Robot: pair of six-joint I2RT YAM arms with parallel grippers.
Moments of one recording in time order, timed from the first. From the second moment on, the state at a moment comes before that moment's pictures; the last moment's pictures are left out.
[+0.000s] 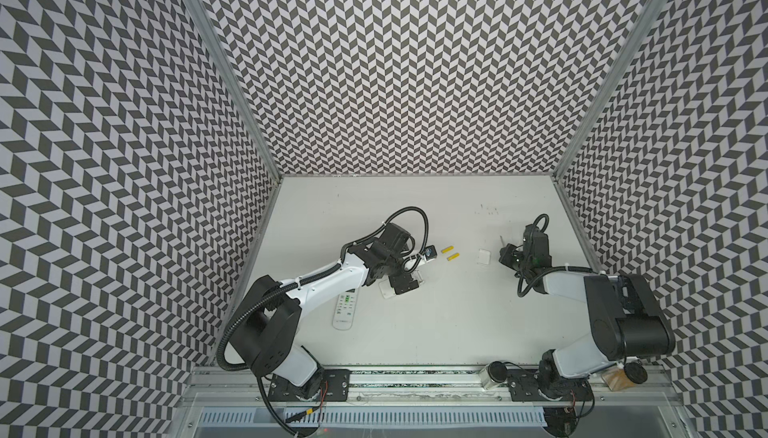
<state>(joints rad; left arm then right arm) -0.71 1.53 0.97 -0.39 0.15 0.63 0.04 1.56 0.55 0.26 -0.08 0.56</state>
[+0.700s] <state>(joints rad) -0.72 1.55 0.88 -0.37 0.13 0.68 0.04 1.49 0.55 0.19 -0.07 0.54</state>
